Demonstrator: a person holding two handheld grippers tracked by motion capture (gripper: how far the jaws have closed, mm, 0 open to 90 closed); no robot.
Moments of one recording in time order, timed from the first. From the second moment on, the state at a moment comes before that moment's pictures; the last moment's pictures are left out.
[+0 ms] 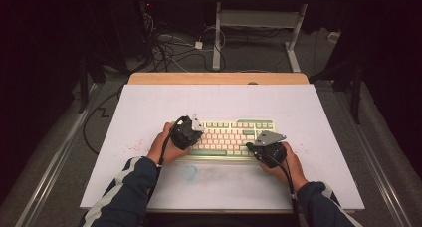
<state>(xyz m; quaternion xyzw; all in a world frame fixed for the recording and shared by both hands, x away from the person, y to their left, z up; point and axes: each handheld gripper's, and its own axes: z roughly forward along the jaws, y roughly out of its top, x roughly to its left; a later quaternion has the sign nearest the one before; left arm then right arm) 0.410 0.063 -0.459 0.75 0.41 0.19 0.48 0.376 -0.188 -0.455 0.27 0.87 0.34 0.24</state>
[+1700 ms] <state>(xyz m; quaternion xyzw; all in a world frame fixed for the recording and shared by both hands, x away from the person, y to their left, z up) 0.321 0.163 -0.484 0.67 0.44 0.23 0.55 0.397 -0.146 -0.434 0.25 0.87 0.37 0.23</state>
